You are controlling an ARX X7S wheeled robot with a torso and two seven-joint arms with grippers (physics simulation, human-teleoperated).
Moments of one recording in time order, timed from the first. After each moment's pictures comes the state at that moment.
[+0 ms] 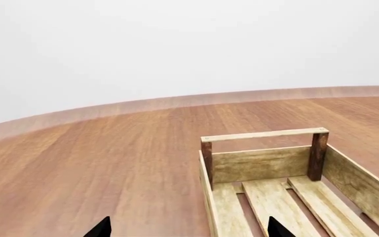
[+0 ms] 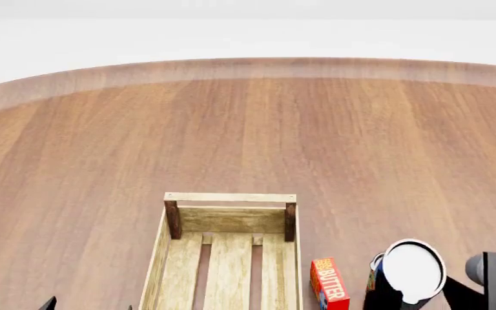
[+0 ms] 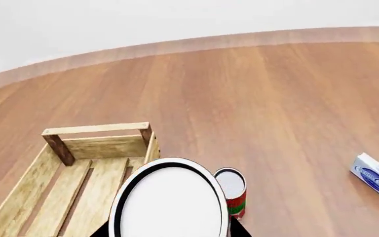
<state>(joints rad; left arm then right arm) -0.03 -0.23 0.36 -0.05 -0.18 0.09 -0.27 0.26 0.50 0.34 -0.58 0.97 1.25 0.27</state>
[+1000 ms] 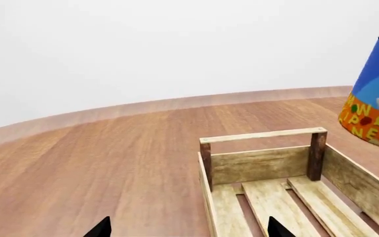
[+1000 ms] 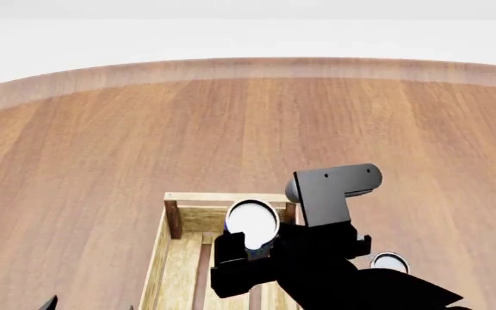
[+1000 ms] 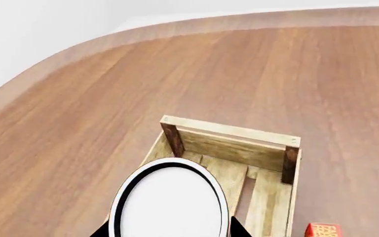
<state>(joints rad) -0.04 -0.25 0.39 -0.06 -0.19 0.11 -0.29 0.70 0.29 -0.21 -0.10 0.83 1.15 0.14</state>
